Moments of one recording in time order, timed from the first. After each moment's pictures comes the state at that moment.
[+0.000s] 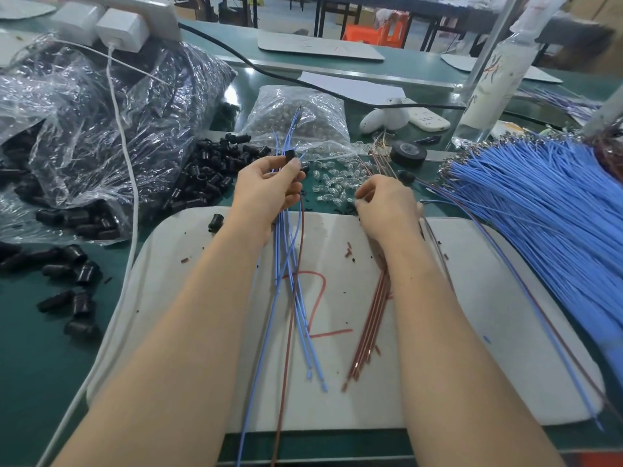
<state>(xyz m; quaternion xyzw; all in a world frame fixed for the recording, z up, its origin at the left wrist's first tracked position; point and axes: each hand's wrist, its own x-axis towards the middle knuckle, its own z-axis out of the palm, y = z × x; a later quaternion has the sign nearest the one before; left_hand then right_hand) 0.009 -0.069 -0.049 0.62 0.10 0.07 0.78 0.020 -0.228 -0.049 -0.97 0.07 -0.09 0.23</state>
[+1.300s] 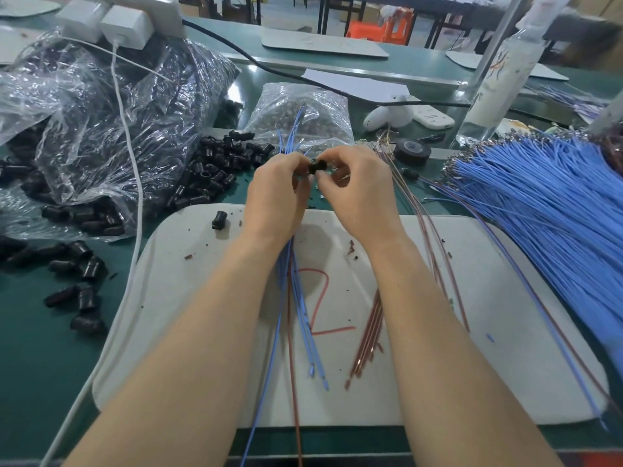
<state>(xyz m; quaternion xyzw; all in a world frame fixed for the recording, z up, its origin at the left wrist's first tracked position) 0.003 -0.076 -0.056 0.87 -0.05 0.25 0.42 -0.001 -0.192 -0.027 -0.88 -0.15 -0.22 0.39</state>
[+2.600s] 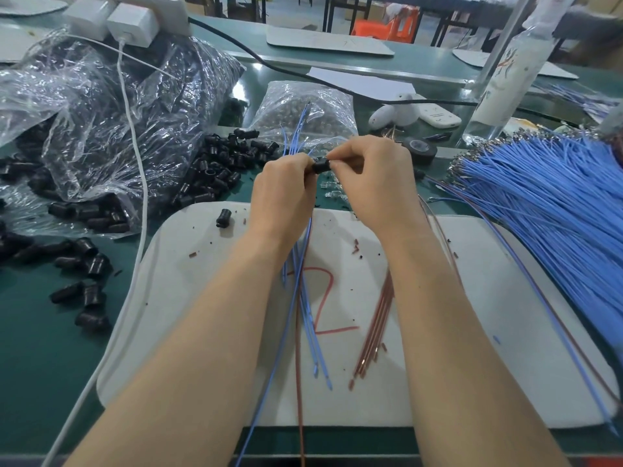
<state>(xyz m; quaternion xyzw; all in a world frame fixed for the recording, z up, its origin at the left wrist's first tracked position) 0.000 -0.080 -0.050 0.89 -0.02 0.28 0.35 -0.006 -0.197 -0.011 -0.89 -0.14 -0.22 0.38</state>
